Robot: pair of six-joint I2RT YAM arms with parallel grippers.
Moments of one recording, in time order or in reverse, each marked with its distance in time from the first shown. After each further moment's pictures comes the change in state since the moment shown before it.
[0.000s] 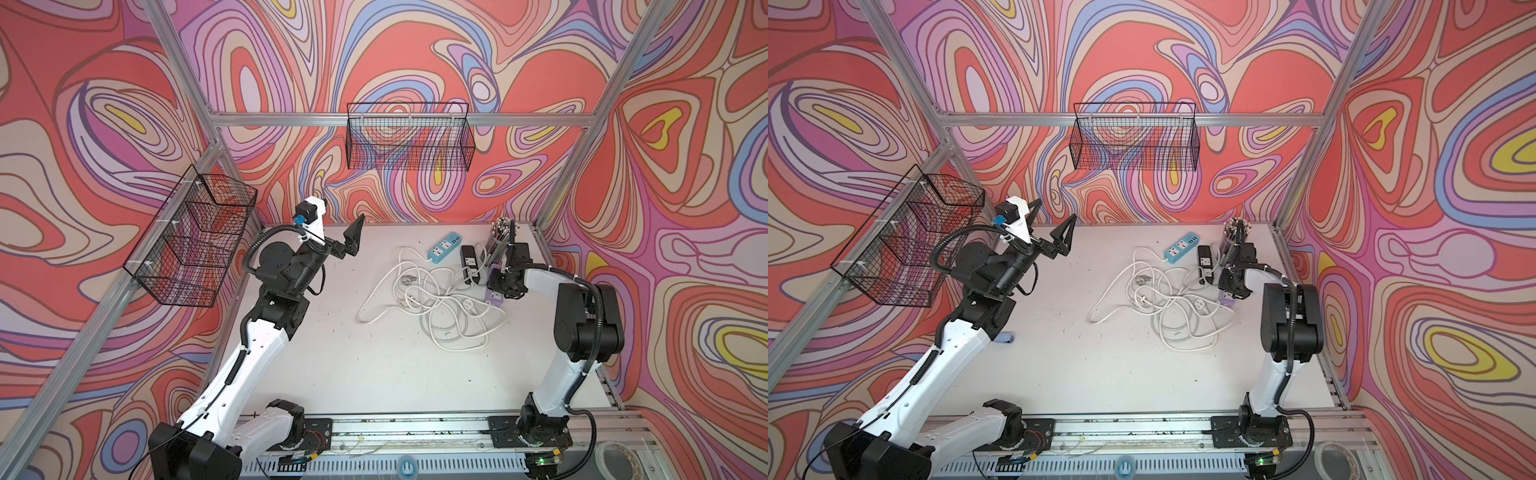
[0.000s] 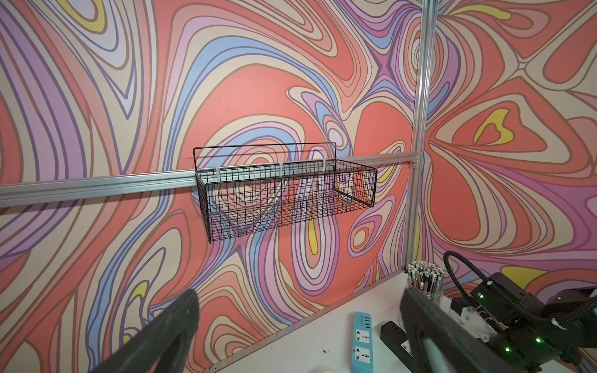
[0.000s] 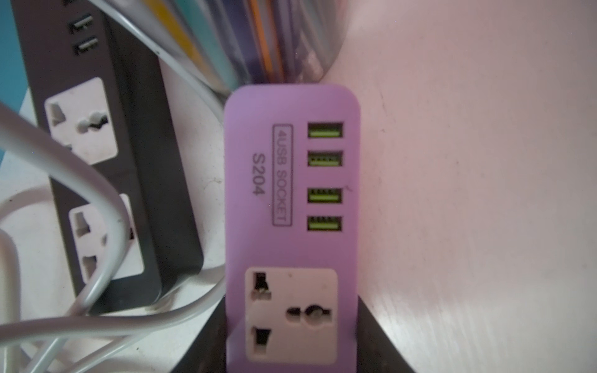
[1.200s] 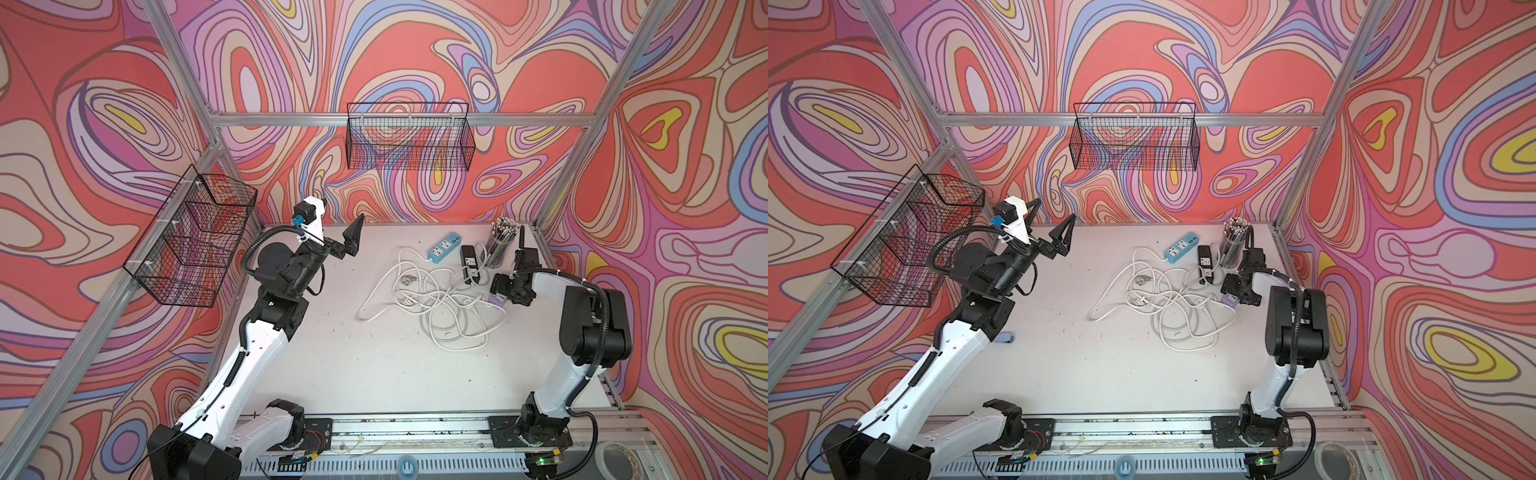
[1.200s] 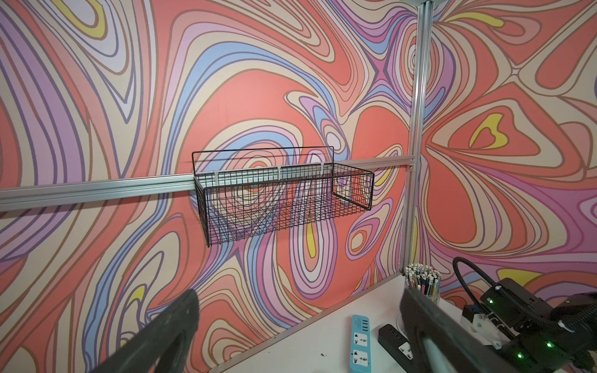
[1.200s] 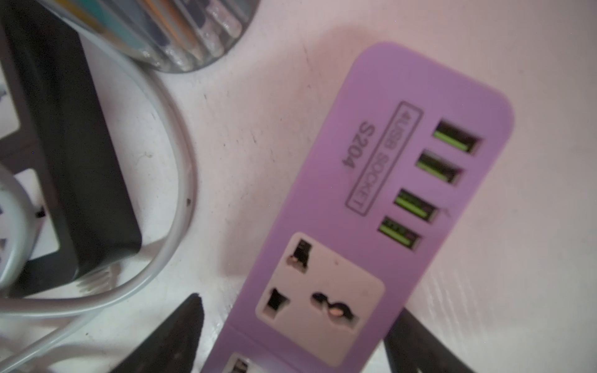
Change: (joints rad) left arm 0.001 -0.008 0.000 0.003 0.008 -0.003; right arm -0.065 -0.046 -0.060 -0.031 -0.003 -0.013
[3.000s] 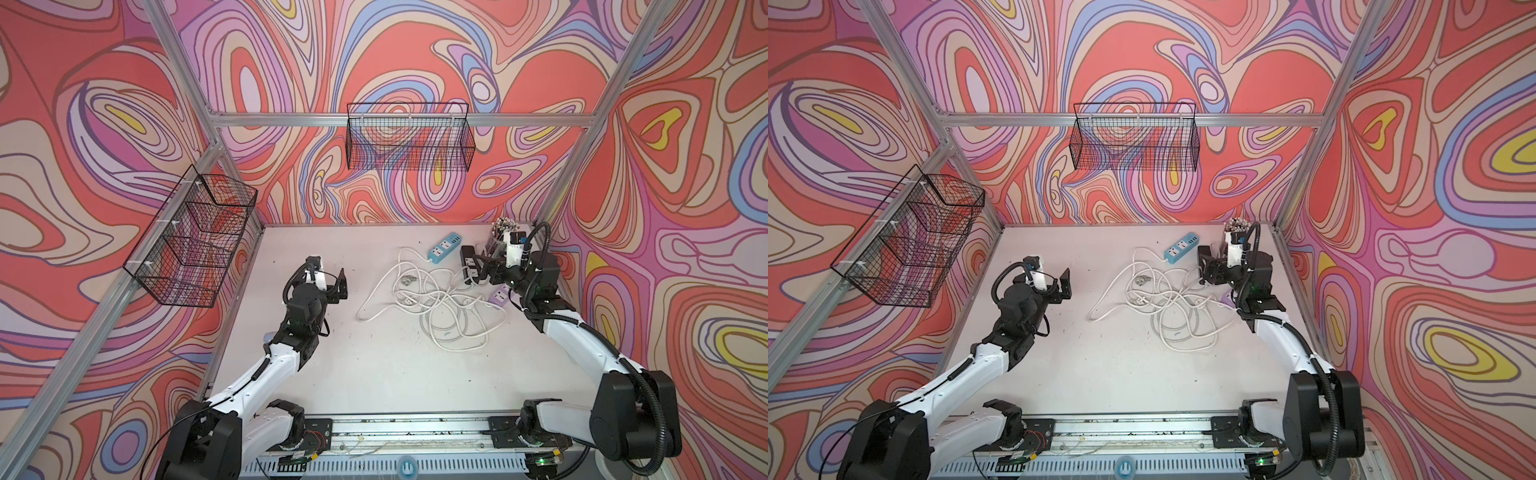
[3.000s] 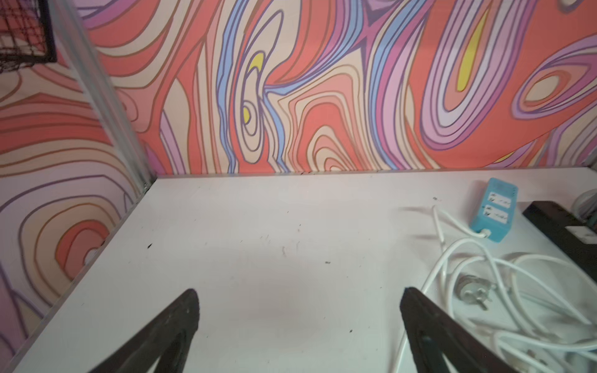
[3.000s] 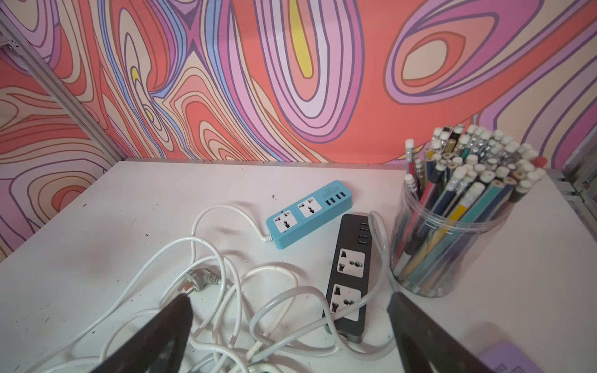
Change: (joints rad) left arm -0.017 0.005 -0.565 0.077 -0.528 -0.014; right arm 0.148 -0.555 -0.373 0.666 -0.268 -0.164
